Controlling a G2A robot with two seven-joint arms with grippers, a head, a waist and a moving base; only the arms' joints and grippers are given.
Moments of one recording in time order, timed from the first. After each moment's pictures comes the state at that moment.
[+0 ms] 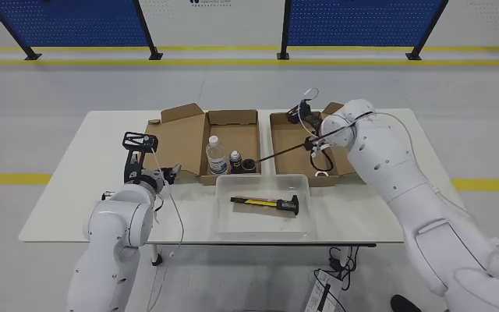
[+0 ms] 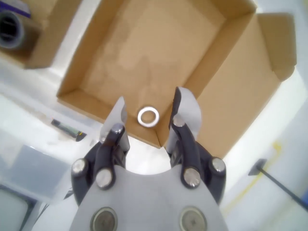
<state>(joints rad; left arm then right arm) 1.42 -1.27 -1.51 -2.09 1.47 0.09 -1.08 -0.44 -1.26 0.76 -1.02 -0.89 -0.24 1.20</state>
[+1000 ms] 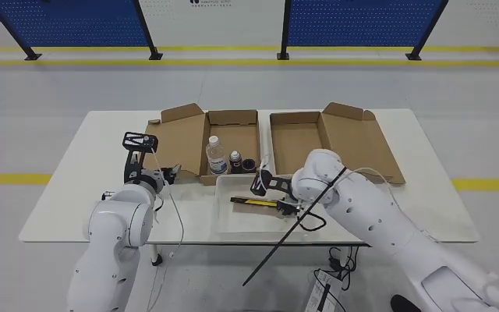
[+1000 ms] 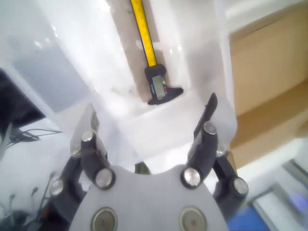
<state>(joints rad) 1.42 -1.27 -1.51 -2.09 1.47 0.09 -1.08 -0.66 -1.19 0.59 -1.48 -0.81 -0.38 1.44</state>
